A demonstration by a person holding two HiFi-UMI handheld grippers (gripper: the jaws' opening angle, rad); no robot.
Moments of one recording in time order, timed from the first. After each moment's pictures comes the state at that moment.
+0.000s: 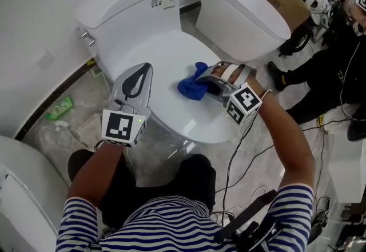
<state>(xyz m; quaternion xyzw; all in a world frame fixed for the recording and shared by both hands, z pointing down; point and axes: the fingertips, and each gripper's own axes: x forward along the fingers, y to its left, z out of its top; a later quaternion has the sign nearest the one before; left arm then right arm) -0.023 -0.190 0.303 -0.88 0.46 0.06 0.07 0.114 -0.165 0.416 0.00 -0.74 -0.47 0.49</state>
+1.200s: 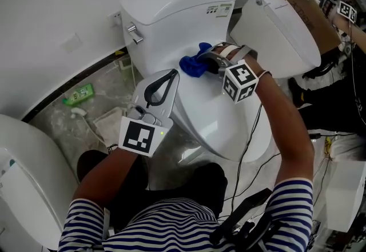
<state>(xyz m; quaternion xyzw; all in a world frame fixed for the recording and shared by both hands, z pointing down) -0.104 -0.214 0.316 -0.87 0.48 0.07 0.04 -0.029 -0.301 0.445 -0.04 -0.73 -0.47 0.50</state>
